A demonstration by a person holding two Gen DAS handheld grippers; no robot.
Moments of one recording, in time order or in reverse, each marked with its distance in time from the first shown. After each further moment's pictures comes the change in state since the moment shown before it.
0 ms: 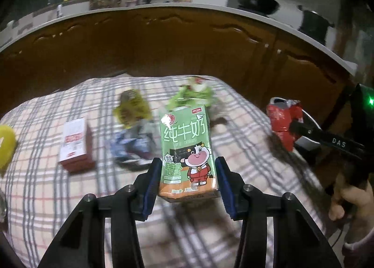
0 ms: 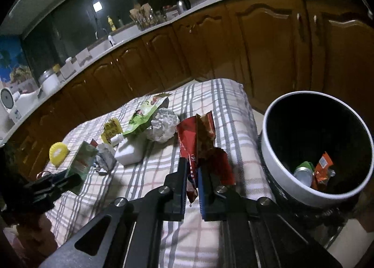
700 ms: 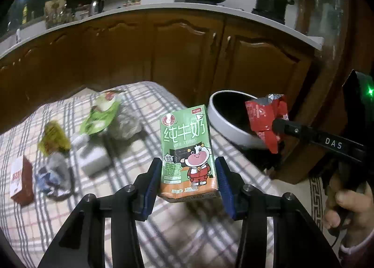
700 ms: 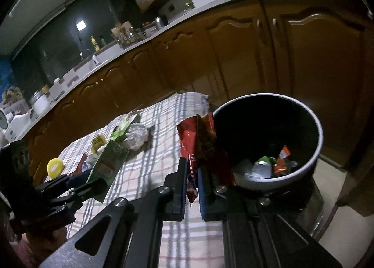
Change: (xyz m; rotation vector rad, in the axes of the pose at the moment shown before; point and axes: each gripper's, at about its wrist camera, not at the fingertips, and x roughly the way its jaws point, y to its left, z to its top) left arm 0.031 -0.093 0.022 0.167 0.005 -0.149; right arm -0.057 -0.058 -0.008 0.096 -0.080 -0.078
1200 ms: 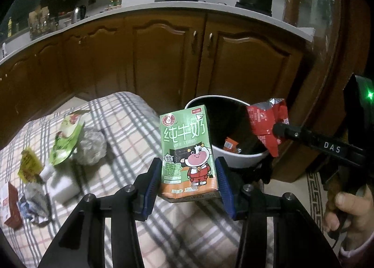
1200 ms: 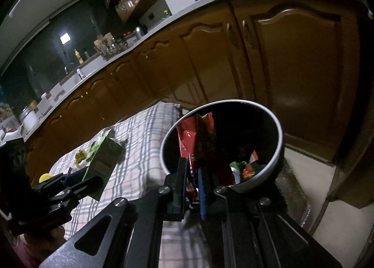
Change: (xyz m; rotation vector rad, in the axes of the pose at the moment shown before) left arm 0.046 -0.034 0.029 0.065 0.015 -0.033; right arm -0.010 -0.049 0.010 0.075 -0.032 -0.066
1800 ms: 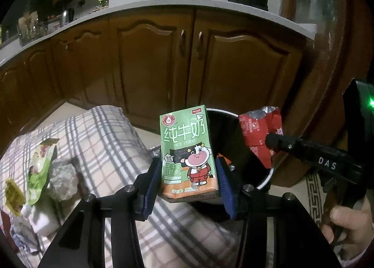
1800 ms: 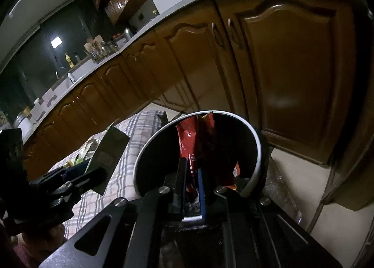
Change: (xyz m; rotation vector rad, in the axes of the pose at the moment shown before) left arm 0.064 -0.023 0.045 0.022 0.021 -0.015; right arm 0.018 -0.034 0.024 0.027 0.015 -0.030
